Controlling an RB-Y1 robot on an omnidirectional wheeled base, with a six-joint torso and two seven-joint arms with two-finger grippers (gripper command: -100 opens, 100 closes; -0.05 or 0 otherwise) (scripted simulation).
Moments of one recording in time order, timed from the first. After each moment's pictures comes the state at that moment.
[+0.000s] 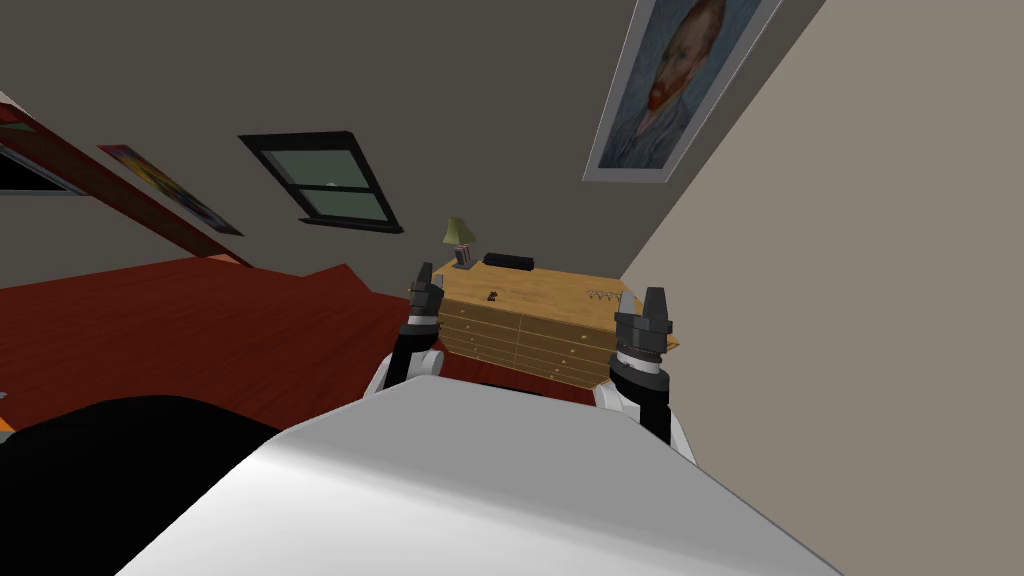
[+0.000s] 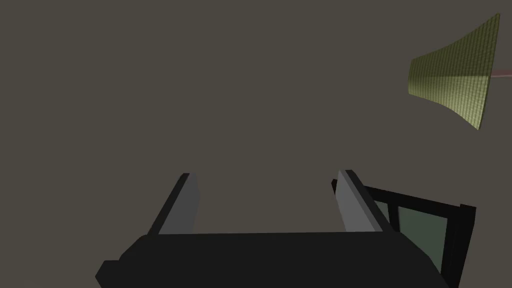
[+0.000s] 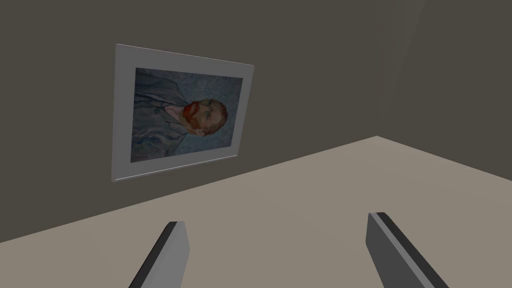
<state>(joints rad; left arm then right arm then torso) 0.46 0.00 0.04 -2.24 -0.06 -0.41 -0.09 0.50 -0.05 -0.03 -2.25 0.10 -0.65 0.05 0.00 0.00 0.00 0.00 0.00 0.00</state>
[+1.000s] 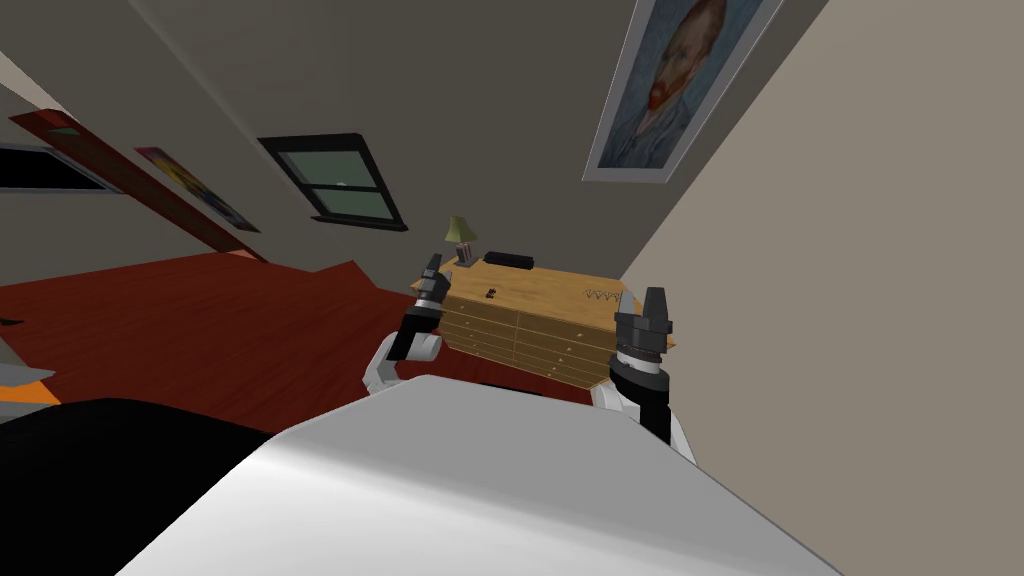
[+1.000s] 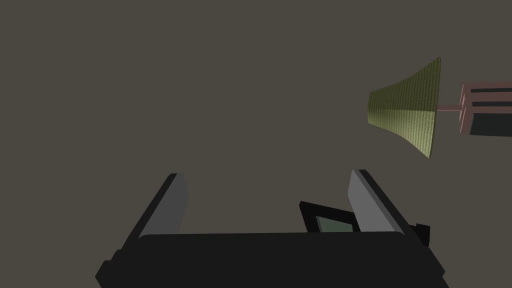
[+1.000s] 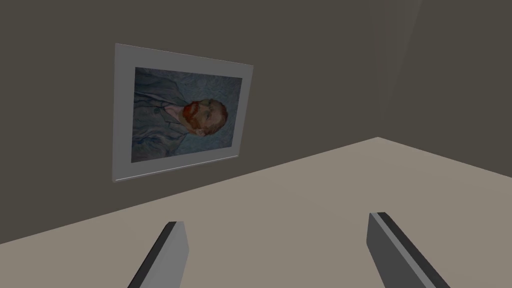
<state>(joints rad) 0.29 0.14 0.08 -2.19 -0.05 -0.18 0.05 0.50 -0.05 -0.03 -2.25 0.10 -0.65 0.05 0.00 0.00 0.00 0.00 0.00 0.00</state>
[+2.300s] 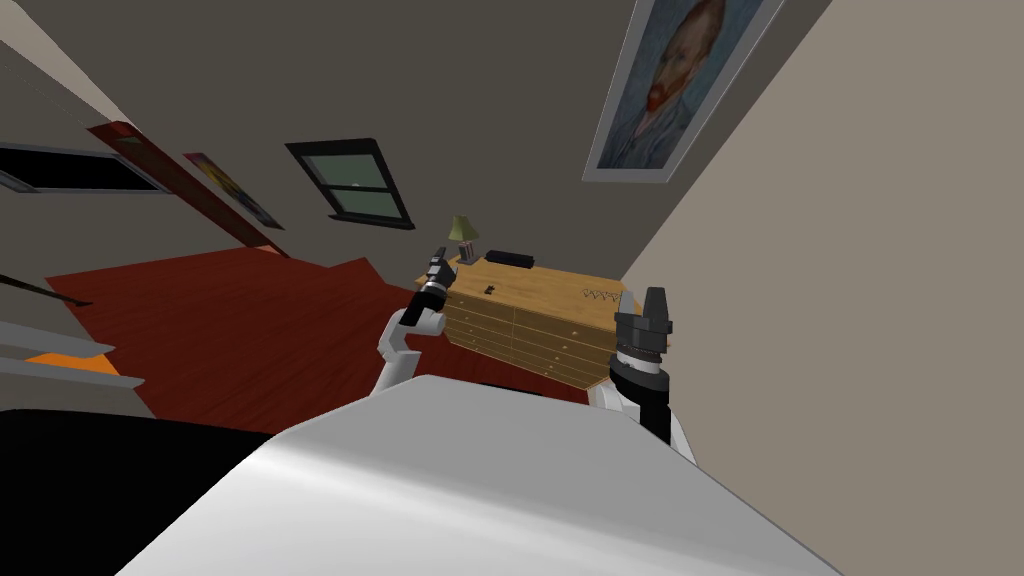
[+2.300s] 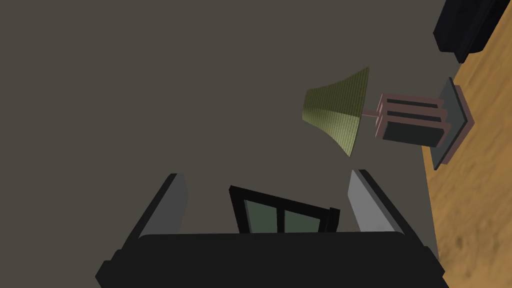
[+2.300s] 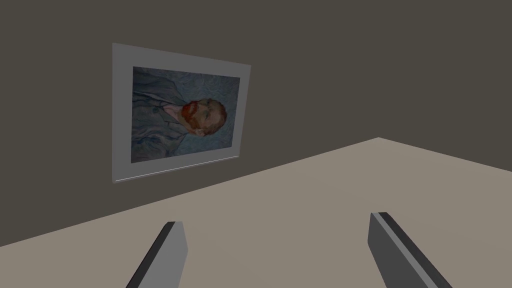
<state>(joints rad) 0.06 0.19 0.14 -2.09 -0.04 0.16 0.28 0.50 -0.05 -0.03 -2.25 0.10 -0.65 0.05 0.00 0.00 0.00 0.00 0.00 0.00</state>
